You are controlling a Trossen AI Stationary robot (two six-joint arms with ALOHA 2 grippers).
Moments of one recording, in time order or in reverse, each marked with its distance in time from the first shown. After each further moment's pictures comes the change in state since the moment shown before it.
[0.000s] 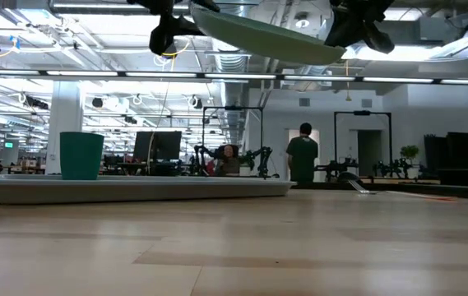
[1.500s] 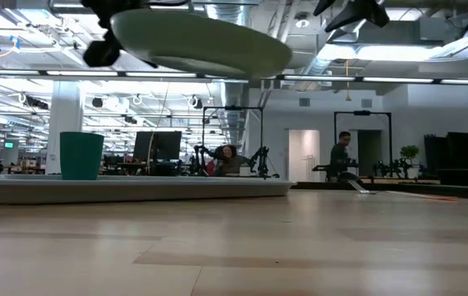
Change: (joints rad) left arm -0.031 -0.088 0.000 -0.565 -0.075 -0.310; right arm -0.060 -0.004 0.207 -0.106 0.005 -0.168
